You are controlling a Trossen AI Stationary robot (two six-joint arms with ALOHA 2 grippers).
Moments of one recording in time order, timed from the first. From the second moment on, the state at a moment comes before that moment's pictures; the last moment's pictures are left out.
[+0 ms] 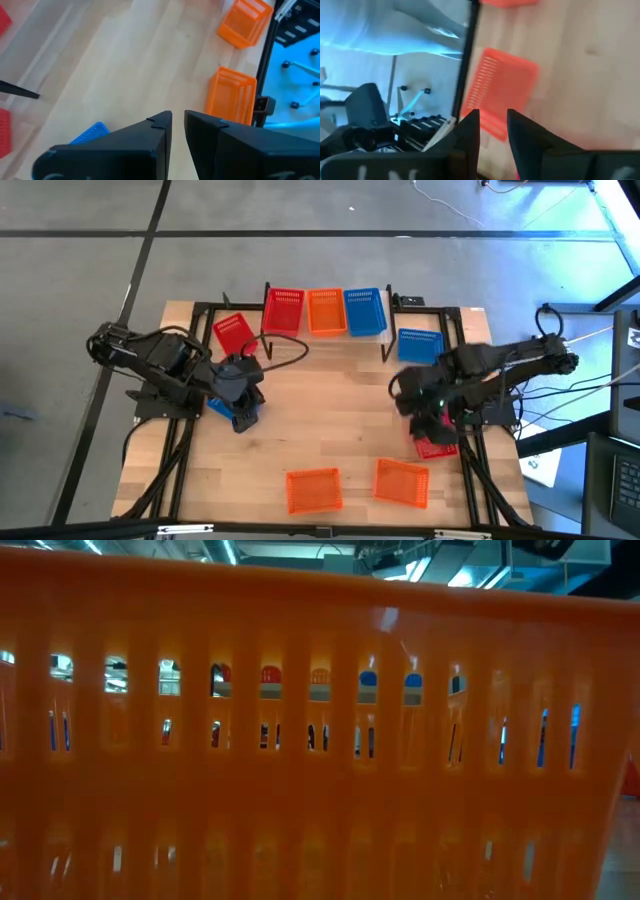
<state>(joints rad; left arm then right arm) -0.38 1.35 1.70 -1.25 -0.26 -0.76 0.27 1.26 1.30 -1.13 -0.52 0.25</state>
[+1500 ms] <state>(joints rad) -0.44 1.35 1.70 -1.25 -0.48 -0.76 -0.60 1.32 1.13 -1.26 -0.13 0.10</state>
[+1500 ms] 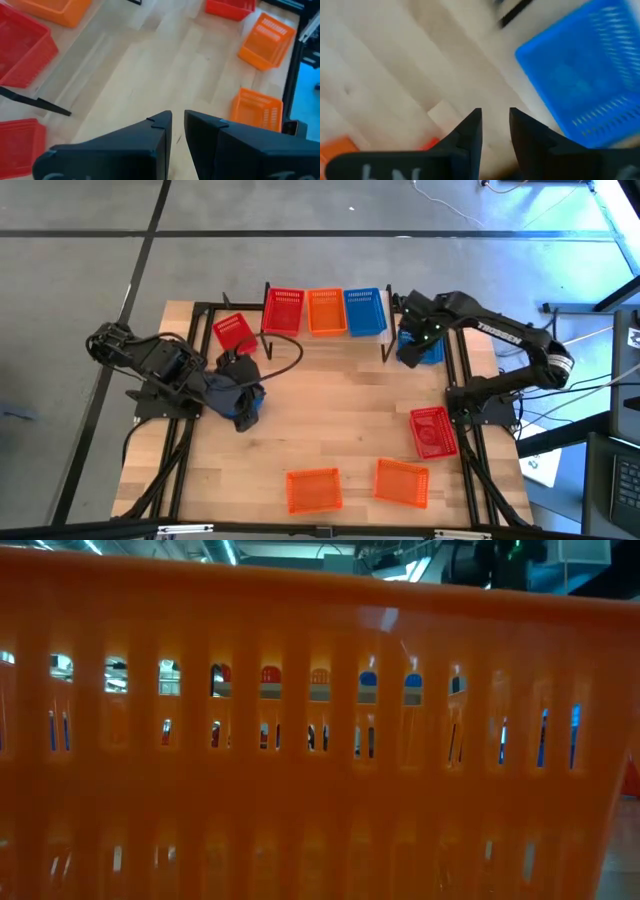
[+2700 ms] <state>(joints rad) -0.38 1.35 1.70 -1.25 -0.48 -0.76 -0.72 1.42 0.90 -0.89 -0.09 -0.04</state>
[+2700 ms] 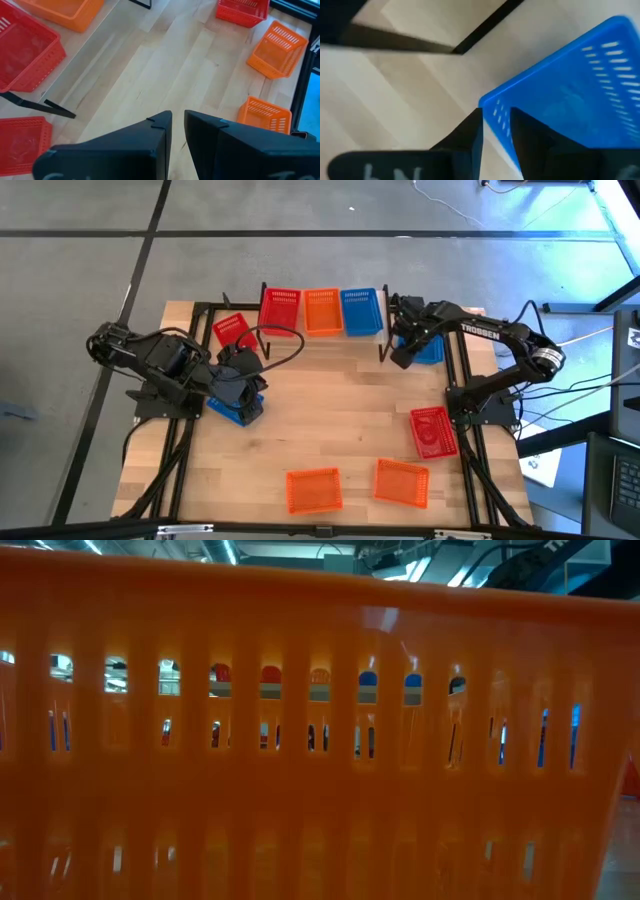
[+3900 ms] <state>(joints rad) -0.38 1.35 1.70 -1.24 -0.45 -0.78 -0.87 1.24 0.84 -1.06 -0.09 -0.13</state>
